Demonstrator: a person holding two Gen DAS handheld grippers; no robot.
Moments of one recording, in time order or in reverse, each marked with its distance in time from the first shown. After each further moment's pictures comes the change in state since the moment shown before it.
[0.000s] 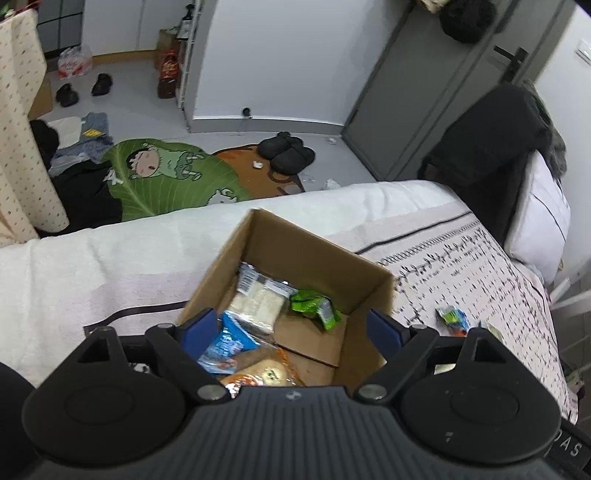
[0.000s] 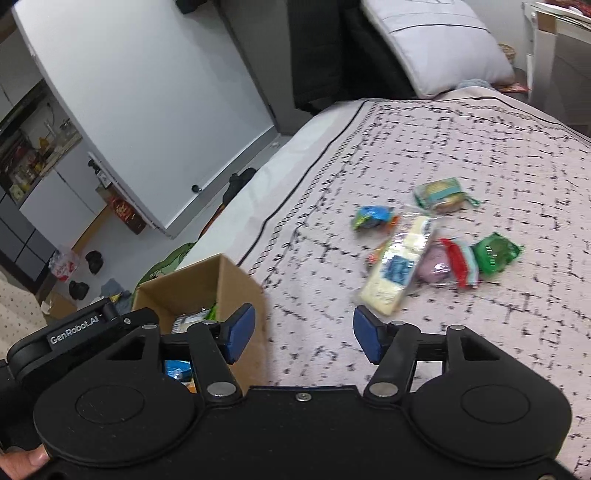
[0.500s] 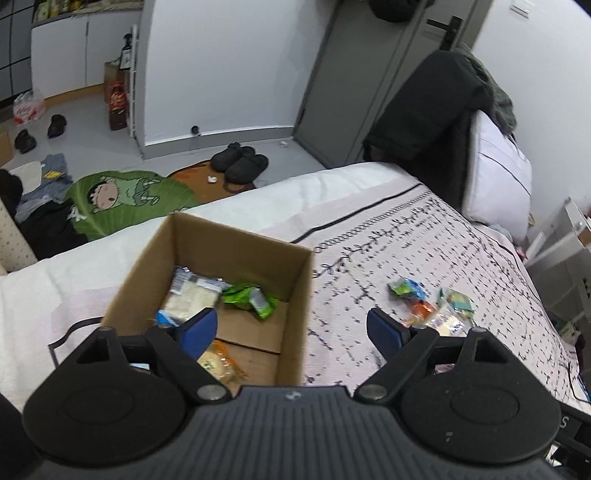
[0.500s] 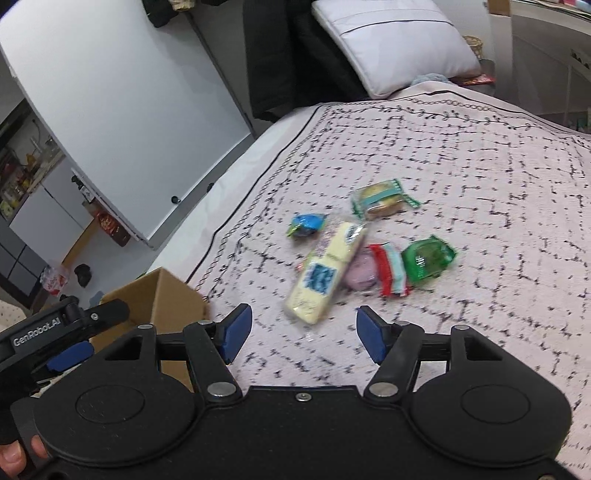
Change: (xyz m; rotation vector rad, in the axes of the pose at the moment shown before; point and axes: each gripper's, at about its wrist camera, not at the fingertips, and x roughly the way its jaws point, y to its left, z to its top) left arm -0.008 -0.060 -0.026 0.168 -0.036 -0.067; right arm -0.009 -0.074 0.005 0.042 -0.014 -0.022
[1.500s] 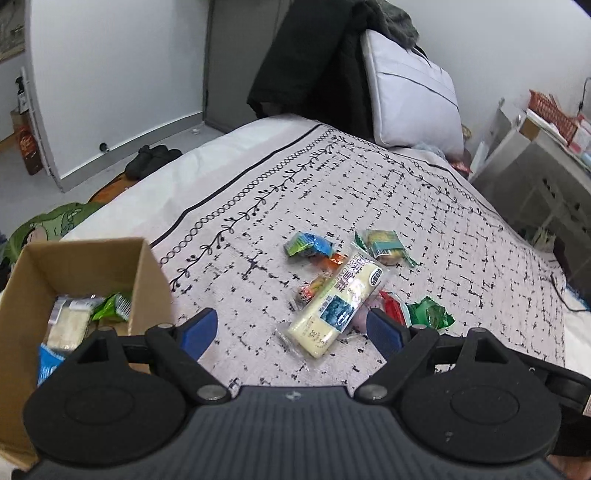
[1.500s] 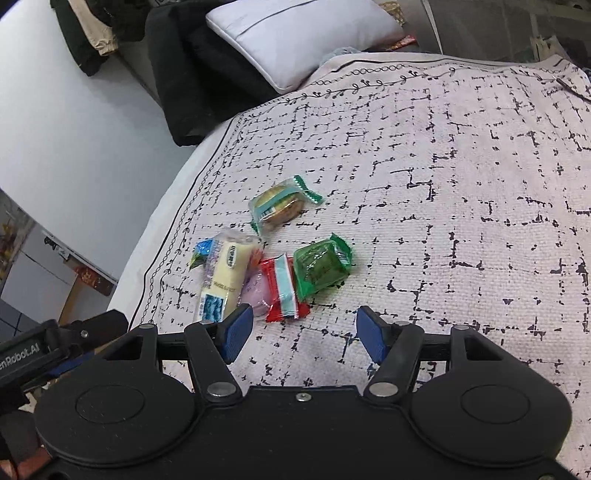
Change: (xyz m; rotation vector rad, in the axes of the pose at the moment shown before) left arm 0.052 -0.110 -0.022 0.297 0.087 -0.125; right arm 0.034 -0.109 -0.002 0.222 -0.022 -0.006
